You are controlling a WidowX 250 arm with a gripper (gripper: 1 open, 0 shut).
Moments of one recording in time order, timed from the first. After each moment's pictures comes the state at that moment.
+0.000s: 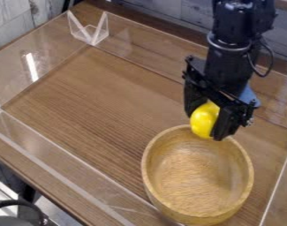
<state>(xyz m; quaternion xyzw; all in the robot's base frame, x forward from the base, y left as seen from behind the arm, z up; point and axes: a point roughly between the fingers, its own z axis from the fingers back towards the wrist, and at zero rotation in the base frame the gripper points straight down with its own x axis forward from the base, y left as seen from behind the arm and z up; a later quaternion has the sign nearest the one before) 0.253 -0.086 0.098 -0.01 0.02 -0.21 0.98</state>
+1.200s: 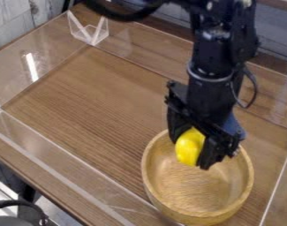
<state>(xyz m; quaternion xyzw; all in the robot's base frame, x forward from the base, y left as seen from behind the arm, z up) 0.214 -0.087 0.084 -0.02 0.02 -0.18 0.98</state>
